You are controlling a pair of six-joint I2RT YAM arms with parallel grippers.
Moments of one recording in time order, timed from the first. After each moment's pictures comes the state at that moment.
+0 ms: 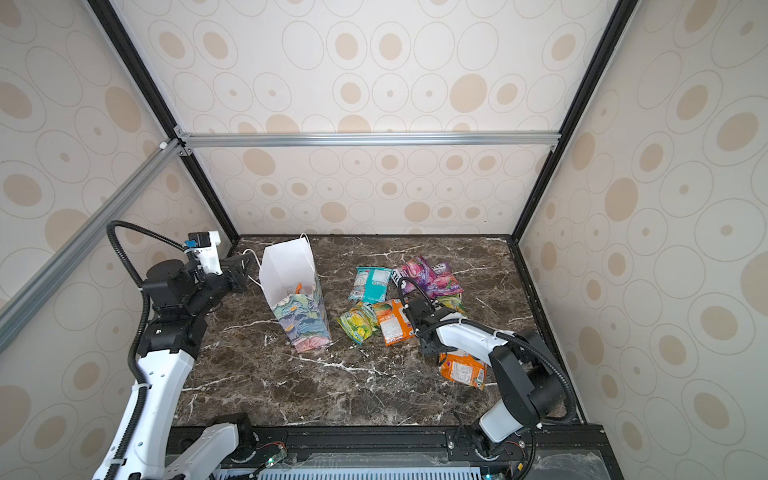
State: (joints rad) left arm 0.15 0.95 0.97 -0.21 0.49 -0.22; right arm 0.57 1.55 0.85 -0.73 0.44 0.51
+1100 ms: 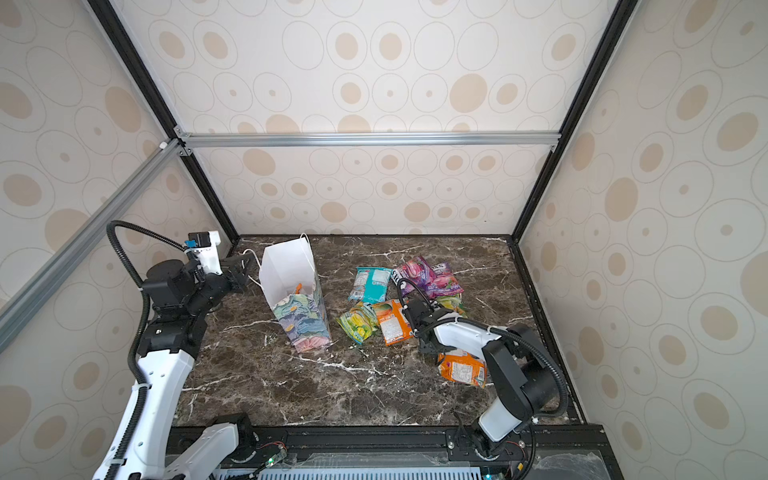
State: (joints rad) left arm 0.15 0.95 0.97 -0.21 0.49 -0.22; right arm 0.56 1.59 0.84 -0.69 0.44 0.52
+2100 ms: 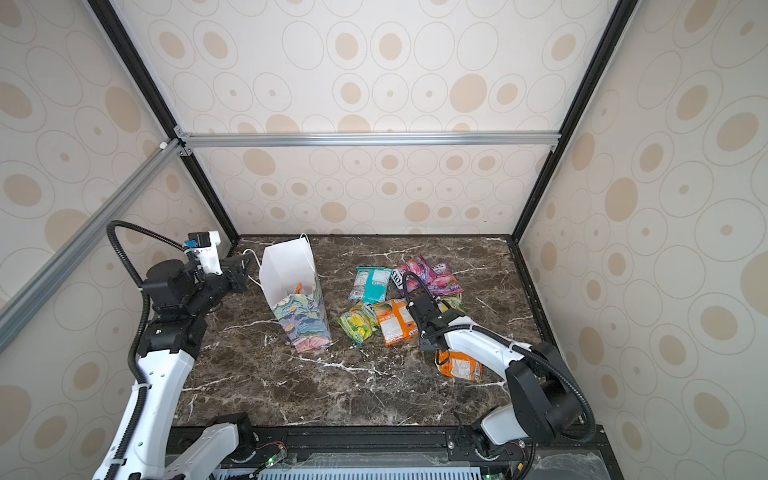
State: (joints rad) left arm 0.15 0.95 0.97 -0.21 0.49 -0.22; right arm 0.56 1.44 0.83 -0.69 0.36 0.51
